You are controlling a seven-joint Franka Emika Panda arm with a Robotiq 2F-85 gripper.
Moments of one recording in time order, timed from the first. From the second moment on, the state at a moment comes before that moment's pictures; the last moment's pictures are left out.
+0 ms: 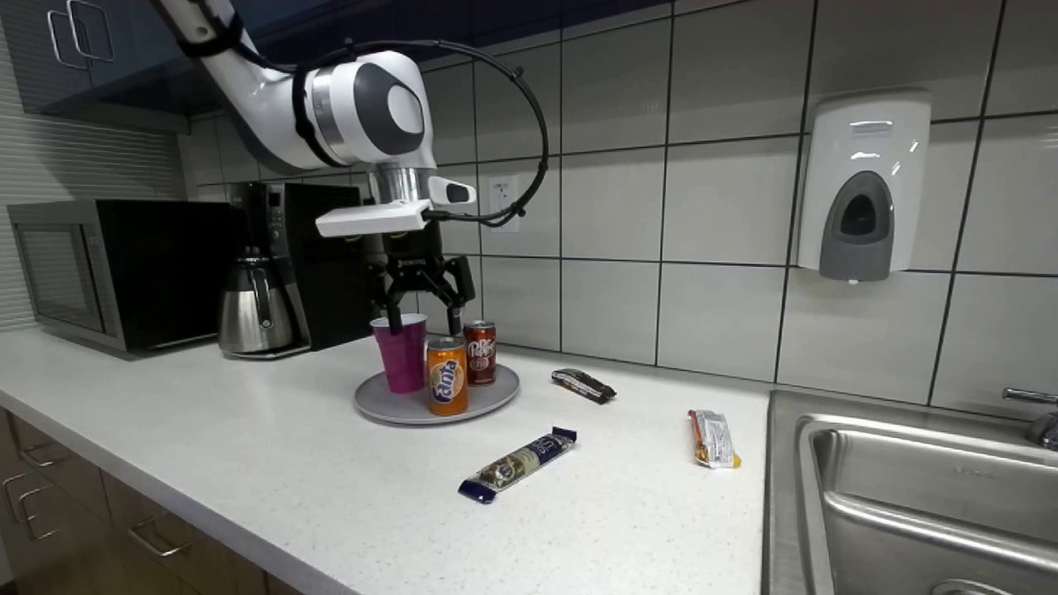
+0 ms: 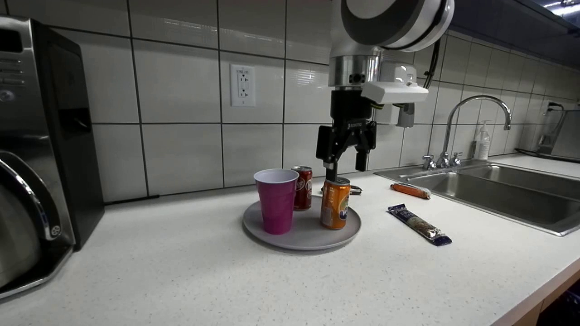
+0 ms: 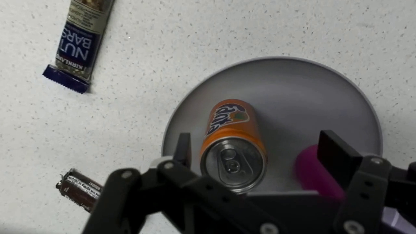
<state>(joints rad) 0.12 0.14 0.12 -2.18 -0.13 2.35 0.04</state>
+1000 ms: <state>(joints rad) 0.12 0.30 0.11 -2.04 -0.13 2.35 0.04</state>
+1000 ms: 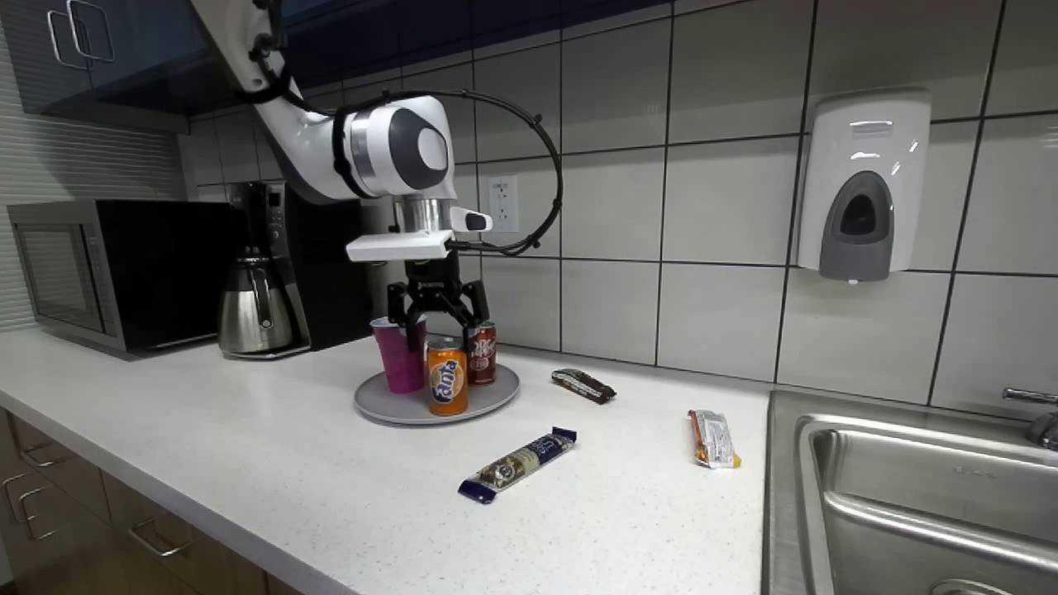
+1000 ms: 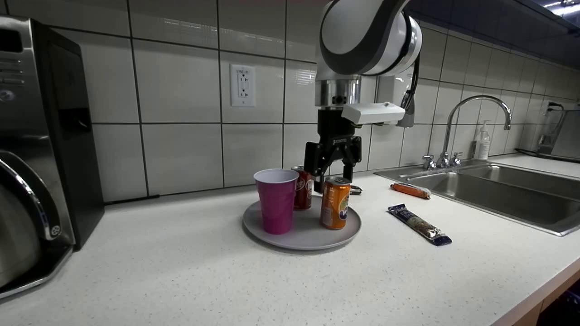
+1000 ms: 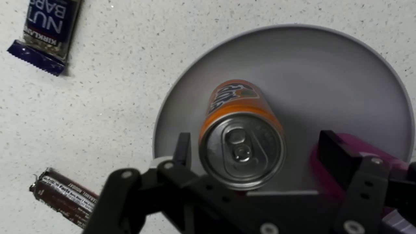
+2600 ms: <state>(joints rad) 0.13 0.35 0.08 -2.01 -0.13 2.35 0.03</state>
